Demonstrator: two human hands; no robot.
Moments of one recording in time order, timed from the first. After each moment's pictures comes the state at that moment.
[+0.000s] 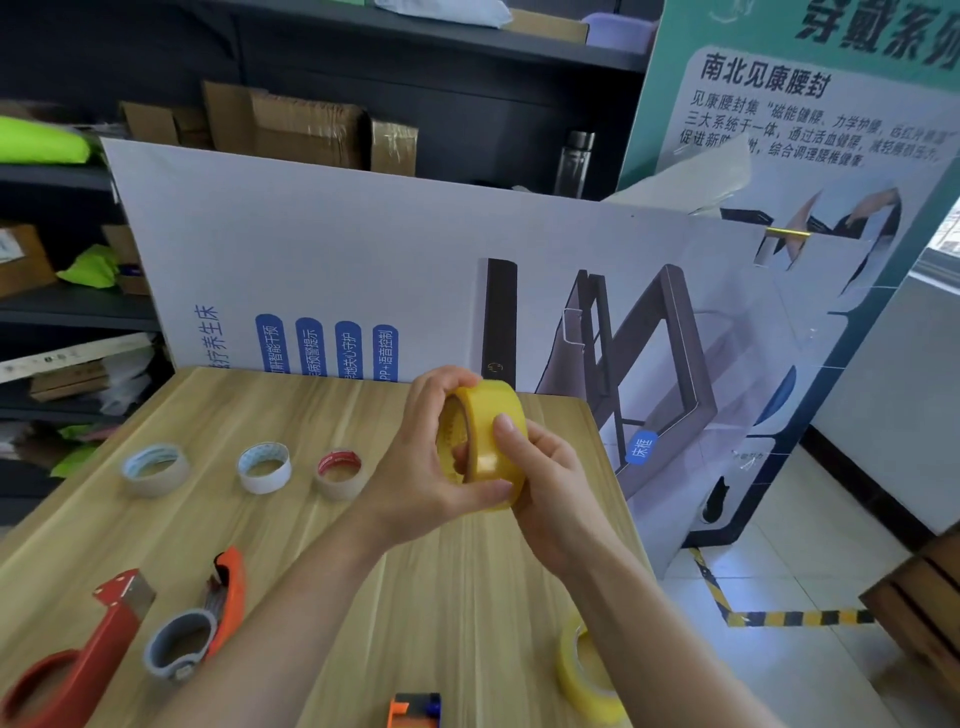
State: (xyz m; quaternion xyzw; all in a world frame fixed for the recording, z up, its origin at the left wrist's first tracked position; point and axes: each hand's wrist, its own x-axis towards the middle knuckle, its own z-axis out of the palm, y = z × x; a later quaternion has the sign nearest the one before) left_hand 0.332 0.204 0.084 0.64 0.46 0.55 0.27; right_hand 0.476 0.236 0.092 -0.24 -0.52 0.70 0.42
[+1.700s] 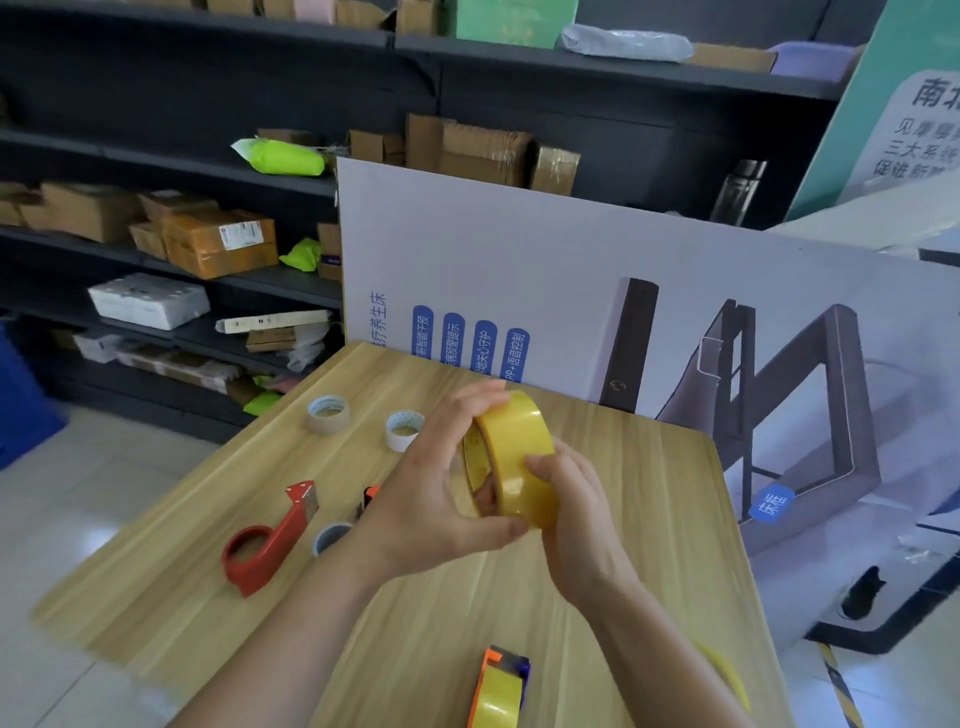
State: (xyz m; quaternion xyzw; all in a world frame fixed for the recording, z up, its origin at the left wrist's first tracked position) left_hand 0.297 0.067 0.100 0.63 0.57 0.51 0.14; right_hand 0.425 0.142 0.102 -0.16 -0.62 0.69 0.34
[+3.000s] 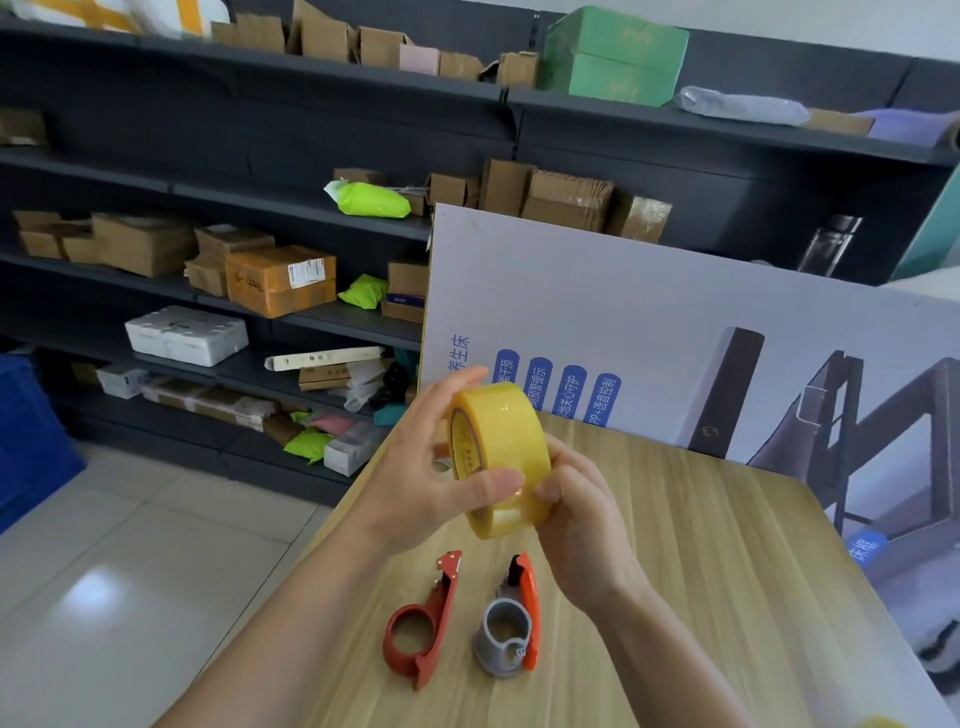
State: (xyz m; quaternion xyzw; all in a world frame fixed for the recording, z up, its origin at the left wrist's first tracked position) left_hand 0.024 -0.018 0.120 0.56 0.54 0.59 0.23; right_hand 0.168 0.044 0.127 -0.14 -0.64 0.67 0.36
